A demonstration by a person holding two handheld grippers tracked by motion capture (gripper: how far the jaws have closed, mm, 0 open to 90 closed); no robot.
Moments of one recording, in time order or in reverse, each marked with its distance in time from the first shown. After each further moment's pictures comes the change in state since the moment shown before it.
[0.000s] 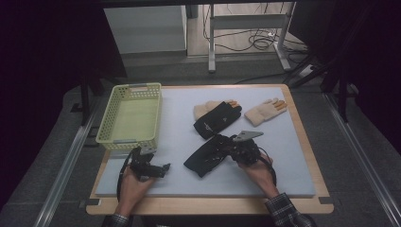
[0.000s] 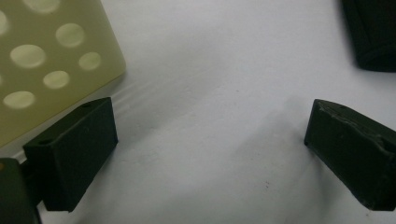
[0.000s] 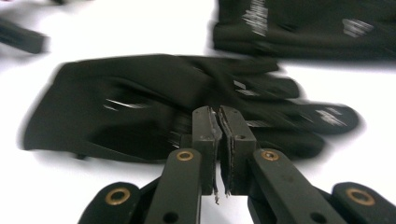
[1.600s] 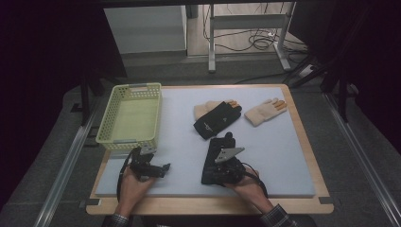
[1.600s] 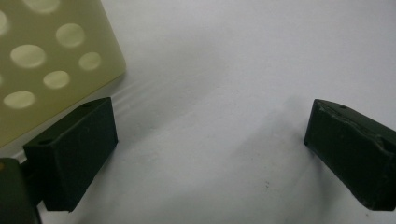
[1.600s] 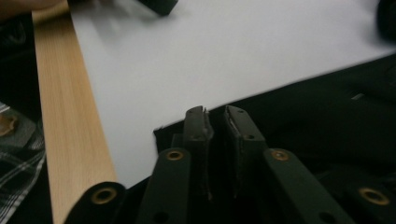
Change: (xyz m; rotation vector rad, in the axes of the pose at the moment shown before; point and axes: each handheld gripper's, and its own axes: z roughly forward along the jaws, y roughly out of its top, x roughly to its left) left arm 0.000 0.000 0.000 -0.002 0.001 0.000; right arm 0.059 -0.008 0.008 0.060 0.214 -0.117
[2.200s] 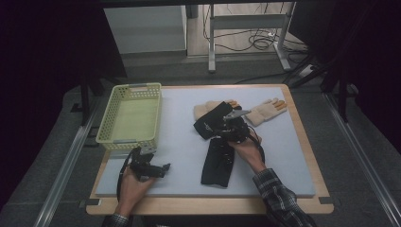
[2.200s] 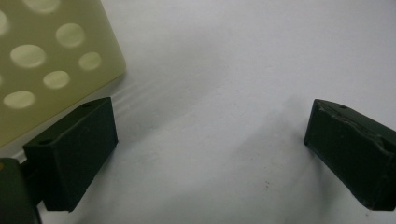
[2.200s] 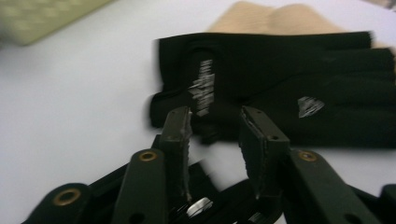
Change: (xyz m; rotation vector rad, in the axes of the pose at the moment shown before) left arm 0.000 0.000 0.000 0.002 -0.002 0.000; right arm -0.114 0.052 0.009 -0.058 -0.306 0.128
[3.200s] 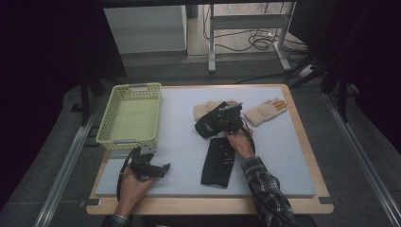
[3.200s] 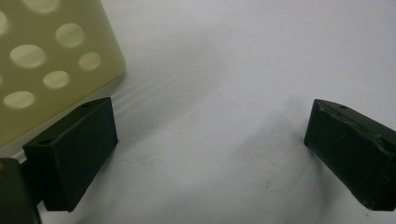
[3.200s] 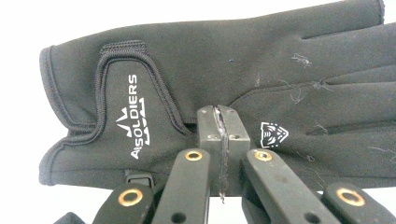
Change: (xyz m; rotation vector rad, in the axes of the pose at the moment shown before) left arm 0.000 0.000 0.000 -0.001 0.000 0.000; right arm -0.026 0.007 0.055 0.084 -0.061 0.115
